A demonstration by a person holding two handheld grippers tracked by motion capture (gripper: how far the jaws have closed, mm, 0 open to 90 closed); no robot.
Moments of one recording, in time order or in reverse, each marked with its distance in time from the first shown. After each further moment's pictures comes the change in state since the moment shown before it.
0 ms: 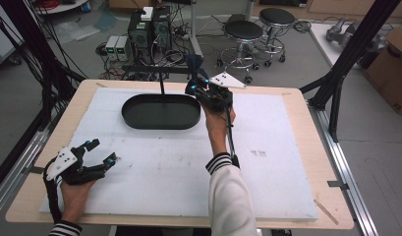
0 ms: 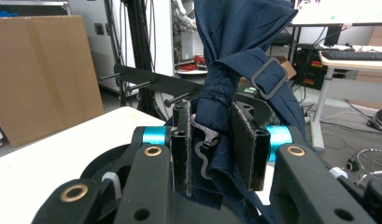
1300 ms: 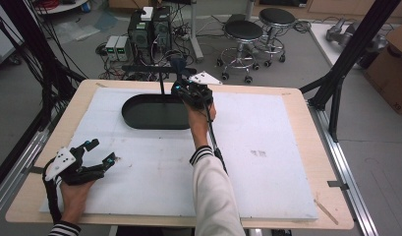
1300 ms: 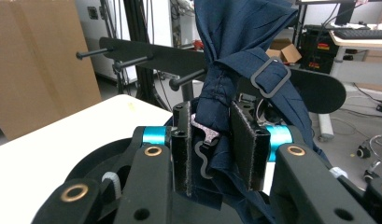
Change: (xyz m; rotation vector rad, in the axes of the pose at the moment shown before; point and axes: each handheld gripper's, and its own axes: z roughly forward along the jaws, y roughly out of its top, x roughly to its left) left arm 0.001 0.000 -0.001 -0.011 -0.004 -0.008; right arm 0.014 -0.022 0.063 0.062 -0.006 0.015
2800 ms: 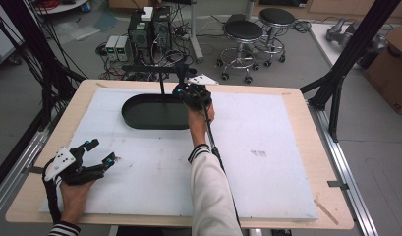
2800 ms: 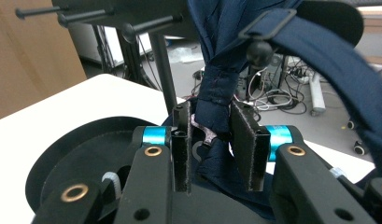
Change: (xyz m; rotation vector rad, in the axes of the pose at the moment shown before) left arm 0.000 0.000 0.000 -0.008 -0.002 -0.007; right arm -0.011 -0.019 0.022 0.092 -0.046 0.039
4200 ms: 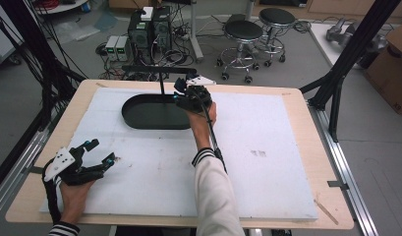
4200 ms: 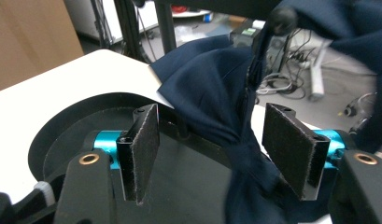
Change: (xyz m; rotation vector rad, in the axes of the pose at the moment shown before) left arm 0.000 0.000 -0.001 -0.002 -0.006 0.002; right arm 0.004 -0.001 -0.004 0.088 -0.002 -0.042
